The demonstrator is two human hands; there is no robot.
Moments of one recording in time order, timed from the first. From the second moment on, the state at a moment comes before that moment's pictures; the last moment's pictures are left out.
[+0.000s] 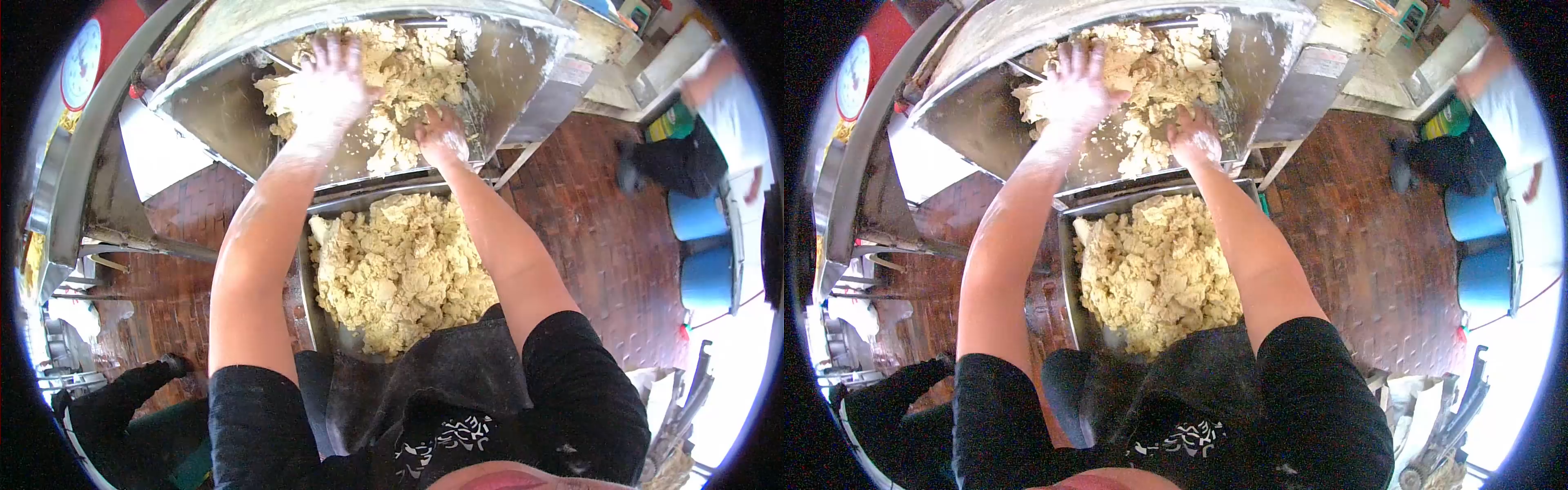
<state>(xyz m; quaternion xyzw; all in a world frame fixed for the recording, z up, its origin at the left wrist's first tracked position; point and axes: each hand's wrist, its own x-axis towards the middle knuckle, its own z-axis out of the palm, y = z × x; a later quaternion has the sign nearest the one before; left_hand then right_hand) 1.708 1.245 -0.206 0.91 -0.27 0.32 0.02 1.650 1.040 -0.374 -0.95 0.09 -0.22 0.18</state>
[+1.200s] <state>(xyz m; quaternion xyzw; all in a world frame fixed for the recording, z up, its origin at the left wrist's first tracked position) 1.751 1.210 -0.158 0.96 -0.24 0.10 -0.07 1.665 1.038 -0.395 -0.94 0.08 -0.27 0.18</state>
